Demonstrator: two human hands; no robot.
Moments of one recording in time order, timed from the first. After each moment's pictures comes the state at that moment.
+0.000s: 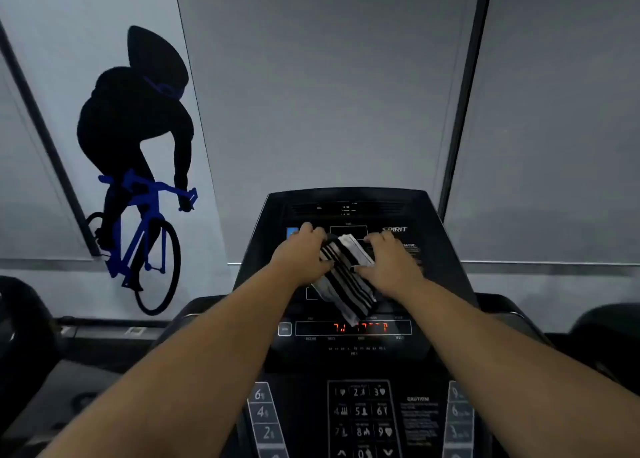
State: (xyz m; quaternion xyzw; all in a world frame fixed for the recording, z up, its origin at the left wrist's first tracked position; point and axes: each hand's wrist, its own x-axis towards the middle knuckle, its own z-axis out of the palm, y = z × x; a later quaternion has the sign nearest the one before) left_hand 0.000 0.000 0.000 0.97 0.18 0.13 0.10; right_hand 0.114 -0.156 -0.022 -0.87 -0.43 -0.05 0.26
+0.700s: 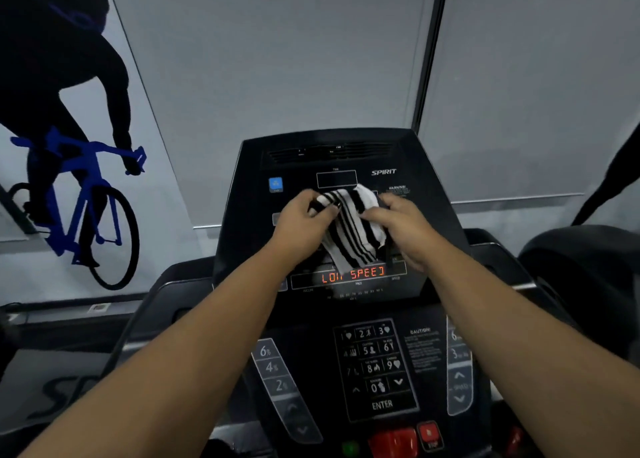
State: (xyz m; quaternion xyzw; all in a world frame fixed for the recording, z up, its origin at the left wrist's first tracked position) left_hand -0.029 -0.032 -0.018 0.81 0.17 0.24 0.51; right_hand 0.060 -0.183 -0.015 -0.71 -0.24 0.16 0.64
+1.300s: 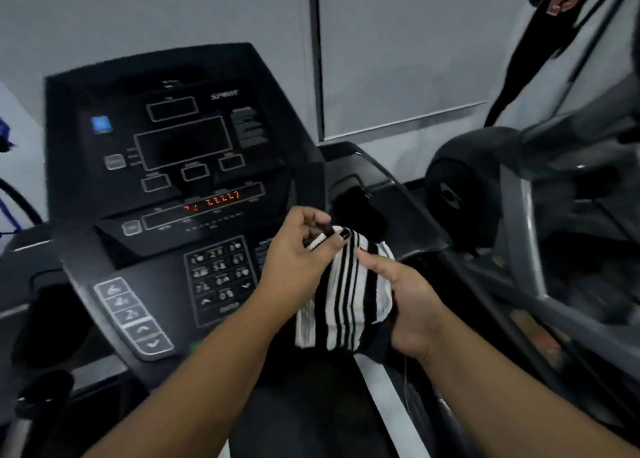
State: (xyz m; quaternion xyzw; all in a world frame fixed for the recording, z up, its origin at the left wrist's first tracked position) left_hand -0.080 -0.299 -0.076 0.81 0.09 0.15 0.57; right_hand -0.060 -0.451 -0.084 -0.44 0.04 0.42 0.79
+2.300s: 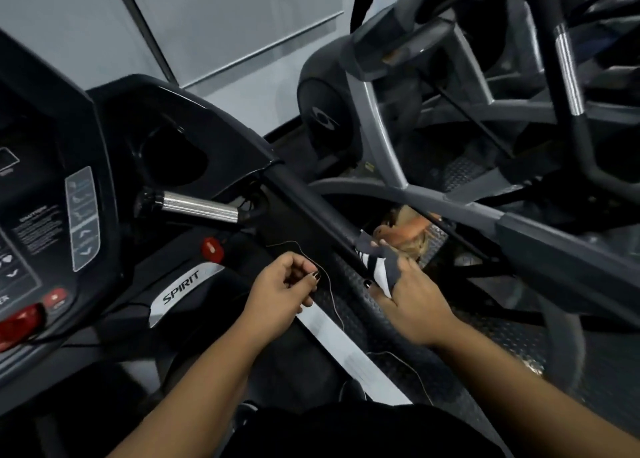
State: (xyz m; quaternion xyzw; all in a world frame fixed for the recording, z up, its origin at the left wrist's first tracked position) left_hand -0.119 -0.505 -0.212 0.80 0.05 -0.14 0.58; right_hand -0.137 -0.733 -0.236 -0.97 -0.10 0.07 0.21
